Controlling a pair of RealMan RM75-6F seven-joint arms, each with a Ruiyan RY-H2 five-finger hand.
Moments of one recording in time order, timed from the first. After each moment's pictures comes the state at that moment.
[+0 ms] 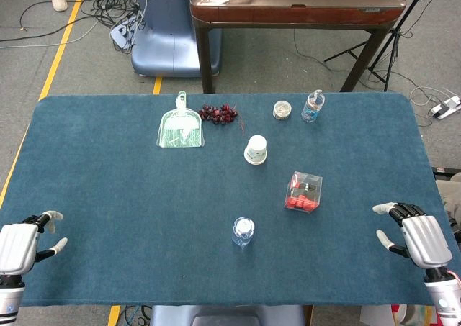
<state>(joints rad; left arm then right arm) -0.10 -1.23 -0.05 -1.48 1.54 1.54 0.04 0.10 -1.15 0.00 -1.48 -1.62 1.49 0.17</state>
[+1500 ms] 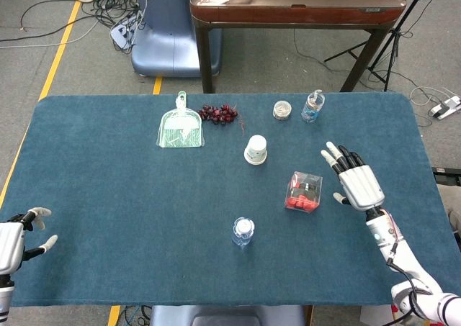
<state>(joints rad) -0.09 -1.21 -0.07 -1.48 1.50 1.55 -0.02 0.44 -1.40 0.15 -1.23 -1.53 1.17 -0.10</state>
